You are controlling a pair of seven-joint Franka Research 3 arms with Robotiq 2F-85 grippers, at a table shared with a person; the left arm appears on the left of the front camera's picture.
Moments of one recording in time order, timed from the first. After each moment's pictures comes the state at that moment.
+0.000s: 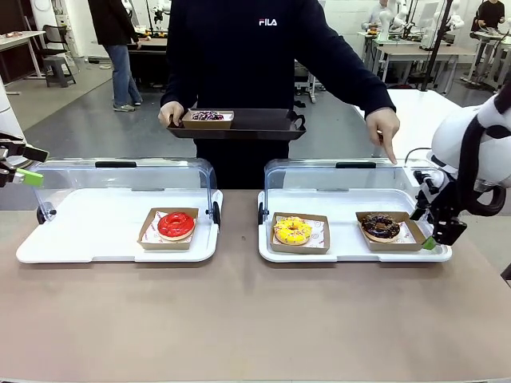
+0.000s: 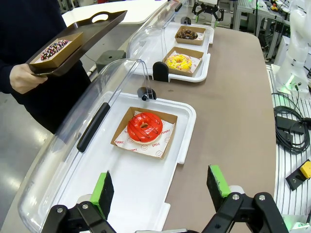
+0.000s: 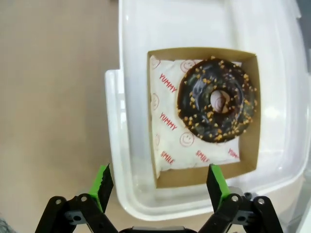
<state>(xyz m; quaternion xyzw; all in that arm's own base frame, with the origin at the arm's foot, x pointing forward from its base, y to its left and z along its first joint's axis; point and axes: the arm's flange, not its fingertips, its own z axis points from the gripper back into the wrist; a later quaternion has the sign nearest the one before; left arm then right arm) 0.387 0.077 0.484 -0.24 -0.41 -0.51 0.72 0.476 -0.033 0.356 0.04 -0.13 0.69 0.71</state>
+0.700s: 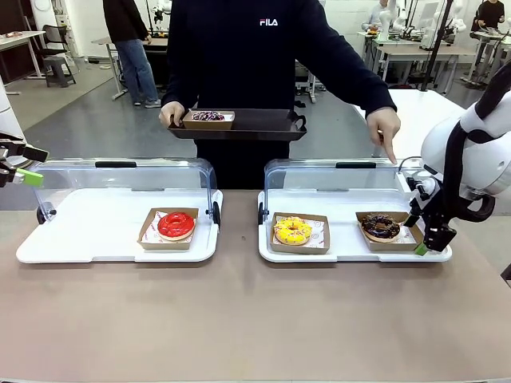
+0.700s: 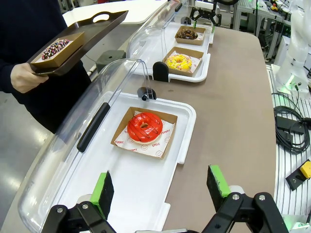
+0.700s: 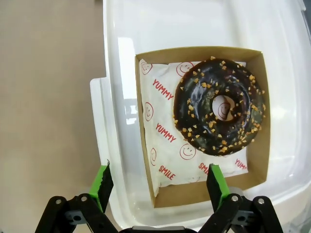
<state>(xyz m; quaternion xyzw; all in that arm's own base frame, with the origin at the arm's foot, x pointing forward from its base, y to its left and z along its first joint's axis) 0.387 0.077 0.484 -0.24 -0.41 -0.51 0.72 0.483 -0.031 0.331 0.05 -0.13 0.67 0.73</state>
